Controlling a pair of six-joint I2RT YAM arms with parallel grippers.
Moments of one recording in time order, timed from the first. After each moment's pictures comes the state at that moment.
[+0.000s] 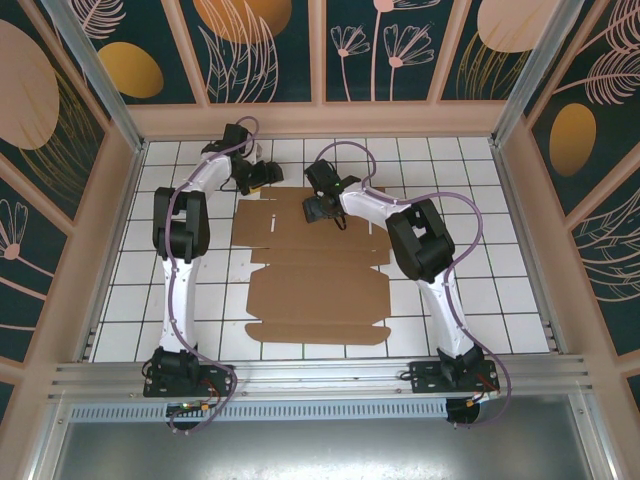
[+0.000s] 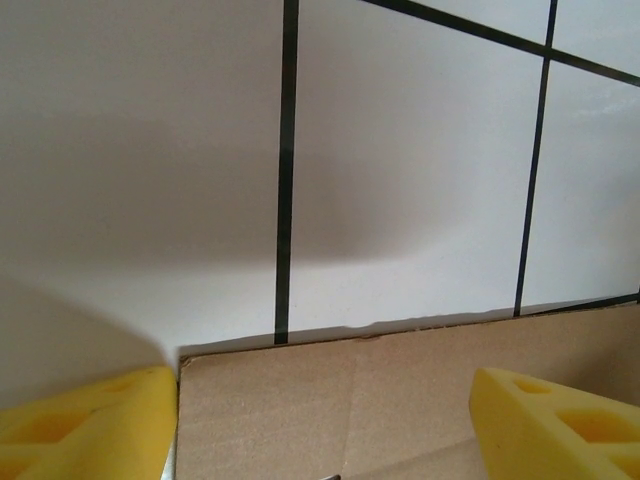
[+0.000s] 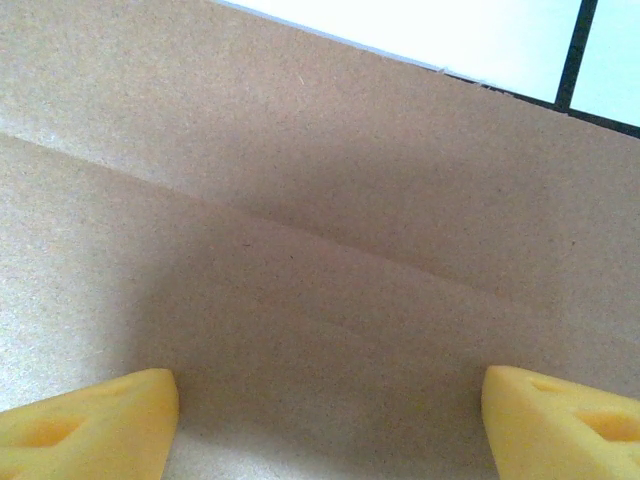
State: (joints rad) left arm -0.16 2.44 2.03 -0.71 0.42 -0.41; right arm 0.64 2.30 1.76 -0.54 0.16 0.27
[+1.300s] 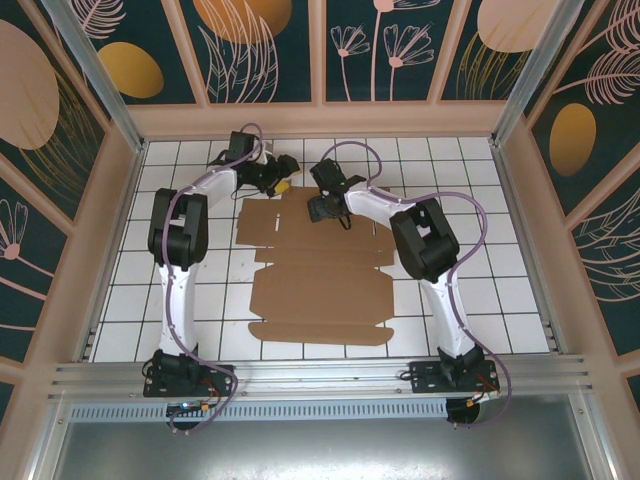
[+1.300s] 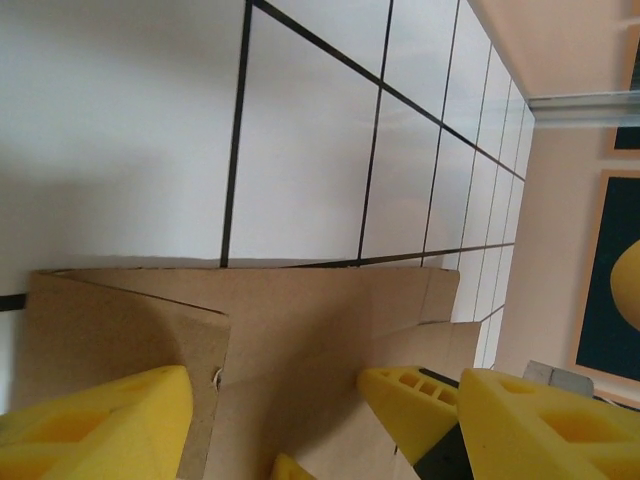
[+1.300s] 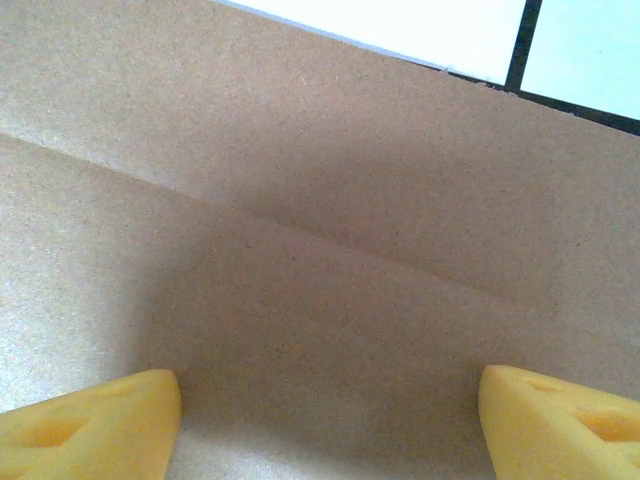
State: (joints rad) left arm -0.20 2.29 1.74 -0.27 0.71 -0.82; right arm 0.62 2.27 1.71 -0.52 0.14 0.26
